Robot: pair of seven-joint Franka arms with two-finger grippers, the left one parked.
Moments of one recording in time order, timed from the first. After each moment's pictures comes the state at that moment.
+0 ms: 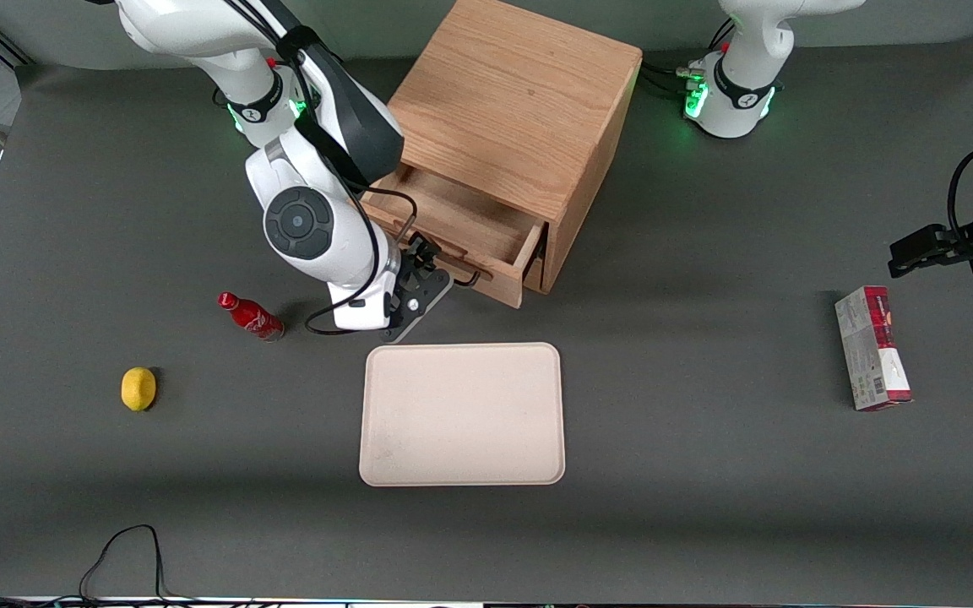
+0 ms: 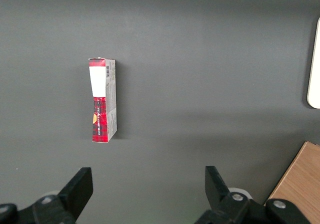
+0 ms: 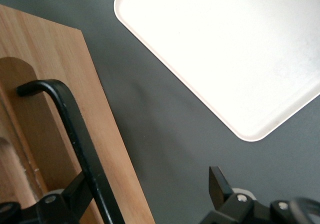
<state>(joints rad) 0.48 0.43 0.10 -1.53 0.17 1.87 -0.24</state>
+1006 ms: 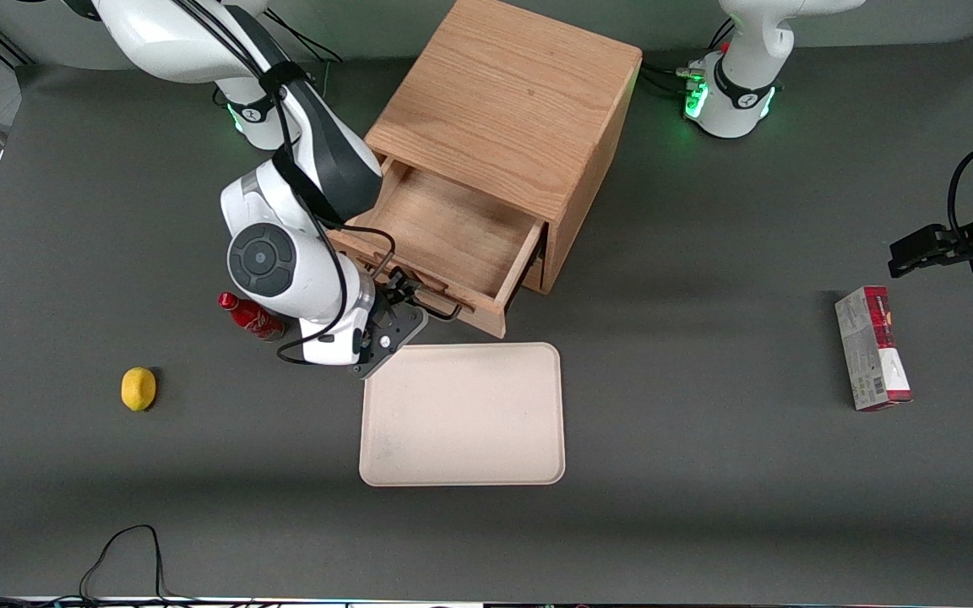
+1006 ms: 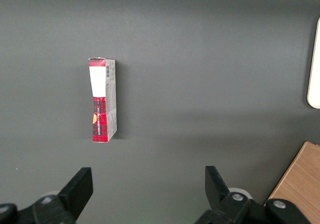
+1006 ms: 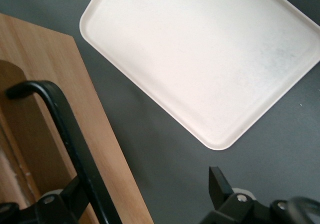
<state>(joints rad) 0.43 0.49 0.06 -1.47 0.17 1.88 -0.25</state>
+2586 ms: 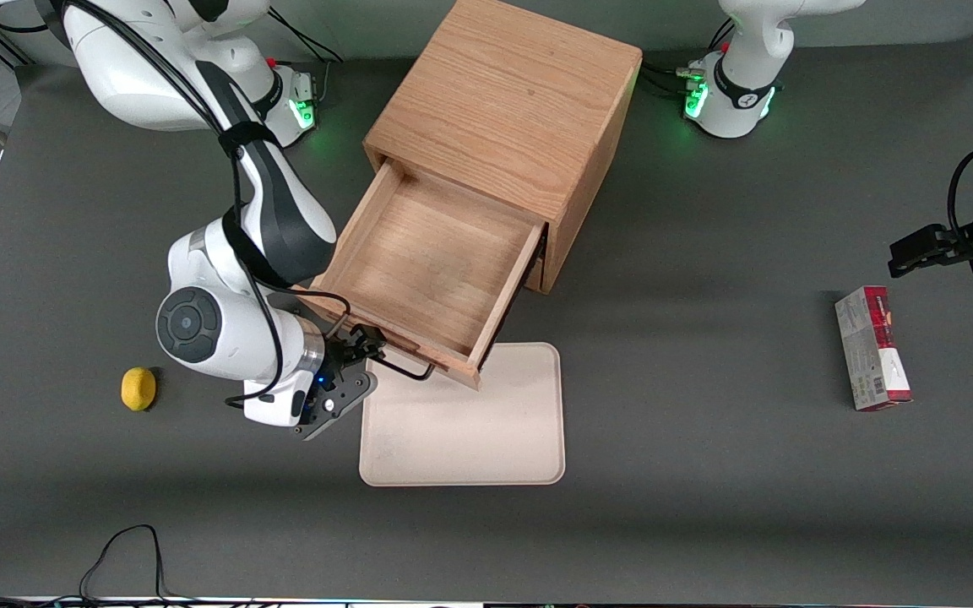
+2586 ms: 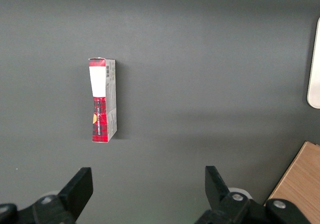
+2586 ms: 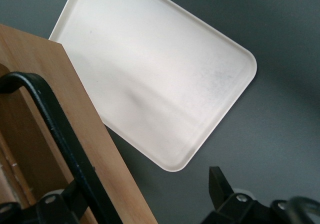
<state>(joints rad) 0.33 0.63 0.06 -1.28 0.17 1.88 -0.27</state>
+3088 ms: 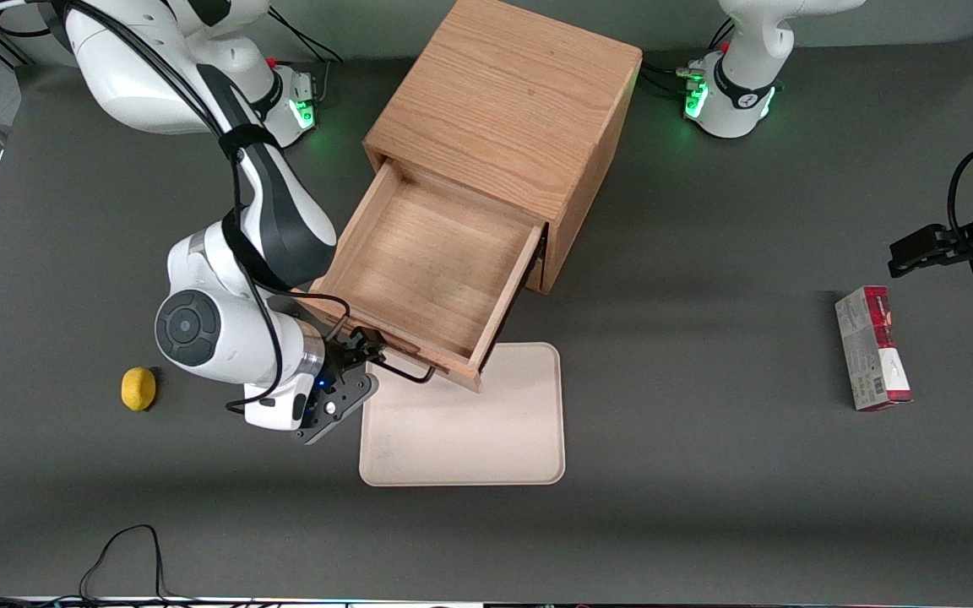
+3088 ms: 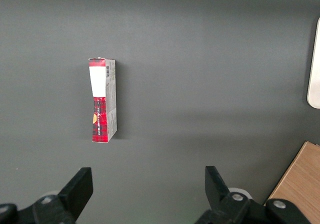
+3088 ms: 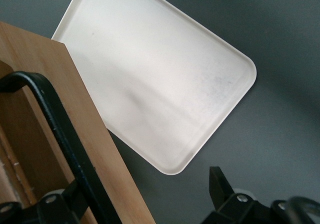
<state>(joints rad) 0.33 0.64 0.06 -1.25 0.17 1.88 -0.29</state>
